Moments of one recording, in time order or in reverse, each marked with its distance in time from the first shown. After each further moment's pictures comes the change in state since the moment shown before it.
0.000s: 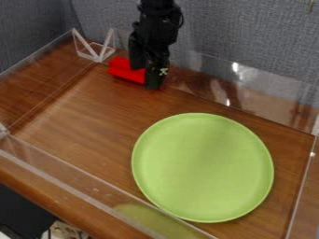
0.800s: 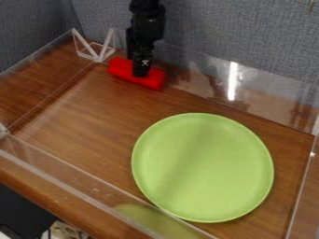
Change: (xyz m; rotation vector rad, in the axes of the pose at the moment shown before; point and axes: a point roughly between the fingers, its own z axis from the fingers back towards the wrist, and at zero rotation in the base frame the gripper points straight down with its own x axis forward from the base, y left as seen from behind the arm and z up) arm 0.013 0.070 -0.035 0.029 -0.005 -0.138
